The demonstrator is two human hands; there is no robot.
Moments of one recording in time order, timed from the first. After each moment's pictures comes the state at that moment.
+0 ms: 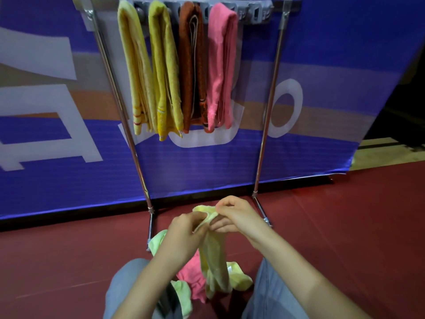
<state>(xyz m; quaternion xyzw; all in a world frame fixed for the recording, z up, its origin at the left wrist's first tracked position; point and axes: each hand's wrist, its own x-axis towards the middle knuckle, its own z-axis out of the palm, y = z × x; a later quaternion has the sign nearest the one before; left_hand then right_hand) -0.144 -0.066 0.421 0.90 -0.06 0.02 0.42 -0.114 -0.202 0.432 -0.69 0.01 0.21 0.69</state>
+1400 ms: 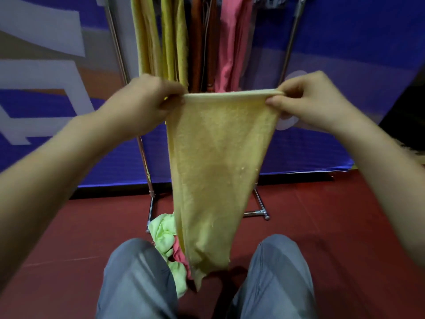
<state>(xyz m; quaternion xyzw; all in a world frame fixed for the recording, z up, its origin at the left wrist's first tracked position) -0.112 -0.018 0.594 0.93 -0.24 0.25 0.08 -0.073 -0.279 0.589 -0.89 -0.23 -0.16 0.35</state>
